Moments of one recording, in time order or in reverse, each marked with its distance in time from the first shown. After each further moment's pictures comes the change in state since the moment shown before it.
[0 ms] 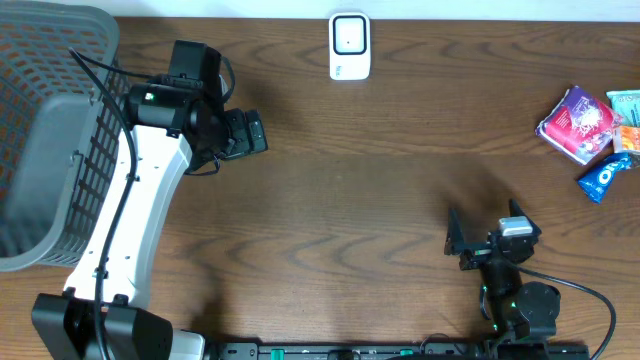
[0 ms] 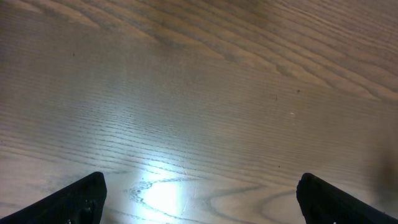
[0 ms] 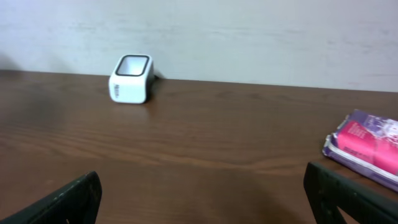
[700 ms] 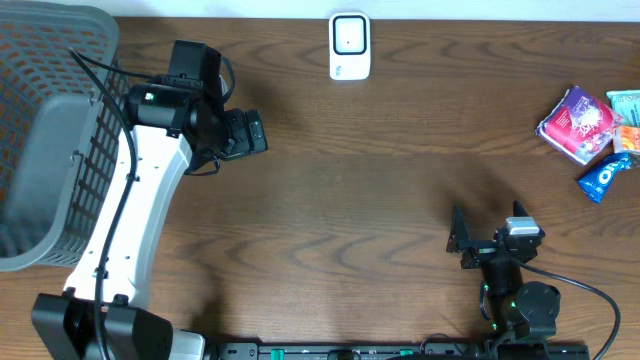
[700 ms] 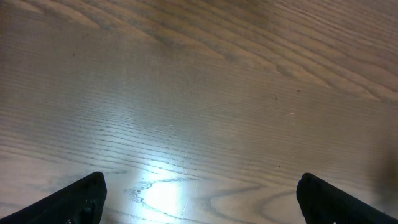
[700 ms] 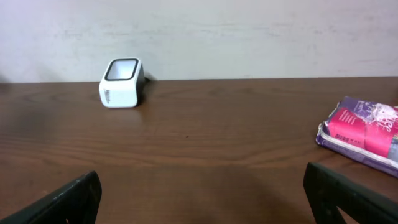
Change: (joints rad) left arm 0.000 0.000 0.000 0.000 0.000 0.000; right arm 0.000 0.000 0.000 -0.004 0.040 0.070
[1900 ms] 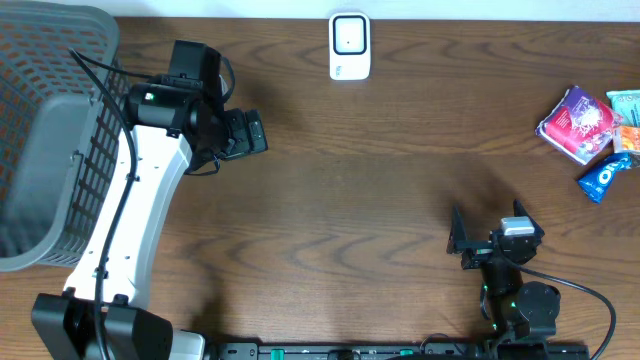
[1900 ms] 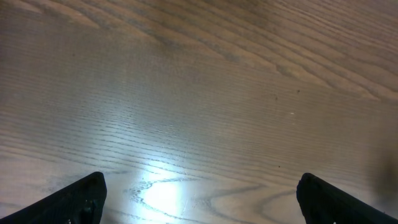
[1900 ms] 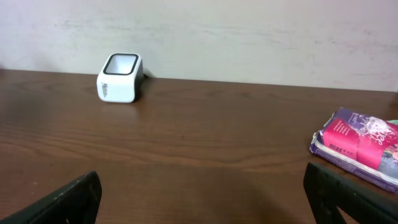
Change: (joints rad) left arm 0.000 0.000 0.000 0.000 0.000 0.000; right arm 0.000 0.000 0.000 0.002 -0.012 -0.082
